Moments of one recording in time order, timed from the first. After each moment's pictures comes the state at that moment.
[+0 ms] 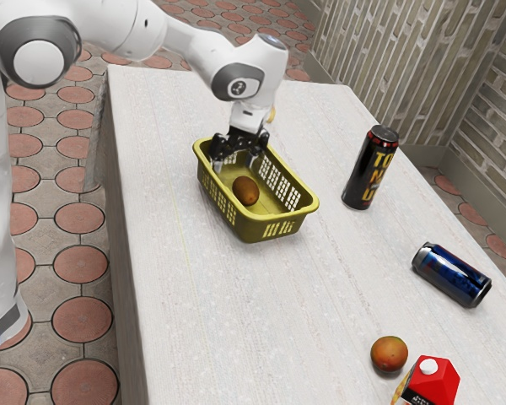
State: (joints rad) arm 0.03 0.03 0.25 -1.98 0.05 1.98 1.52
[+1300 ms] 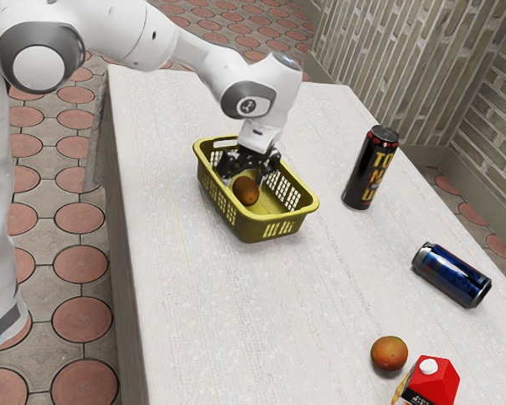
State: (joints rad) arm -0.07 0.05 0.25 -1.99 0.04 1.98 1.52
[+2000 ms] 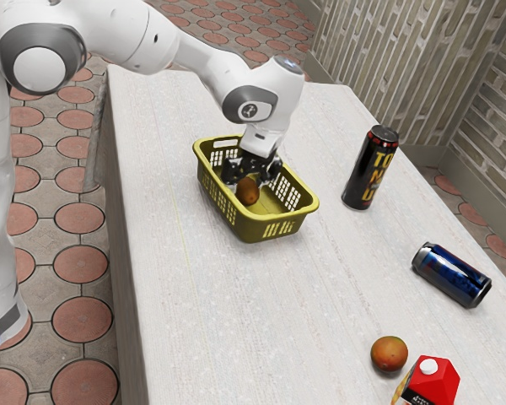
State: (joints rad) arm -0.09 0.06 0.25 -1.99 0.04 2.01 1.52
